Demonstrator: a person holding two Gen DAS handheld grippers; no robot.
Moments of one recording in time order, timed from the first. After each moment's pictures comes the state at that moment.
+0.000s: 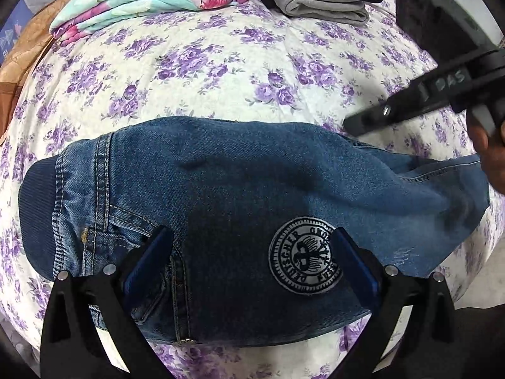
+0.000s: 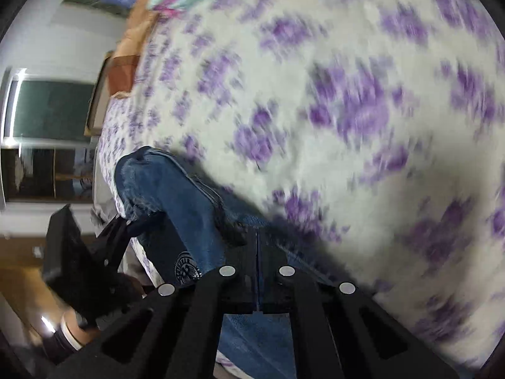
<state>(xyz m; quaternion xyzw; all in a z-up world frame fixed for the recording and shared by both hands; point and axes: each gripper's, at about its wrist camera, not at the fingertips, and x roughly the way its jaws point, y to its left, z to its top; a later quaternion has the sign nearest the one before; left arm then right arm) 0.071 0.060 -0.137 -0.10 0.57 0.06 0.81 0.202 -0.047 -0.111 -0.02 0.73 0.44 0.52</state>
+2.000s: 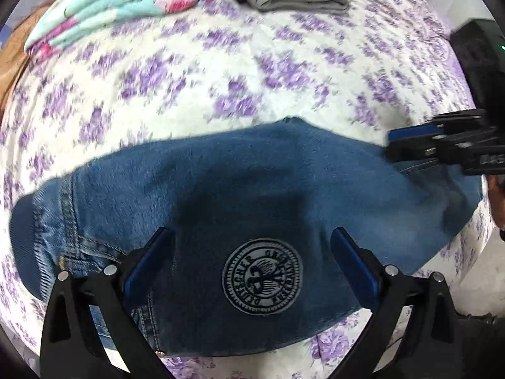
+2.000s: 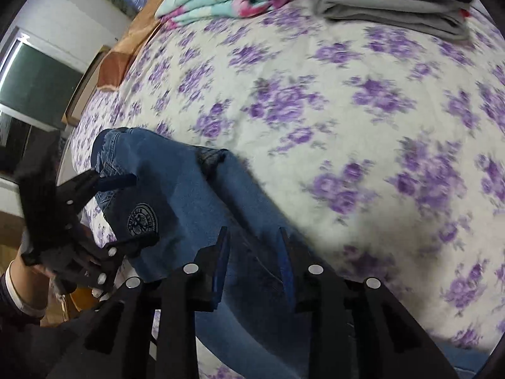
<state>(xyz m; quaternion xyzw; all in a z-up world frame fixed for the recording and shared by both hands) 0.096 0.047 -0.141 -0.10 0.61 0.03 0.79 0.197 -0.147 -0.075 -0.11 0.63 0.45 0.63</state>
